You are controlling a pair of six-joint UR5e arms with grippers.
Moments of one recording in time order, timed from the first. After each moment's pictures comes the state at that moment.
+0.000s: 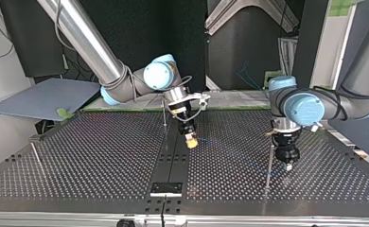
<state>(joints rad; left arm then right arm) 0.02 -1.82 -1.64 -2.74 -1.73 -1.98 2.35 -0.85 1.18 -0.49 1.58 1.65</state>
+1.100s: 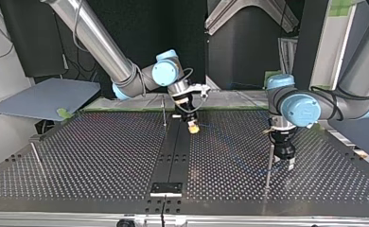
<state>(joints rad) 0.01 -1.83 -1.64 -2.79 -1.74 -2.03 2.35 -0.77 1.22 -0.48 1.59 1.65</state>
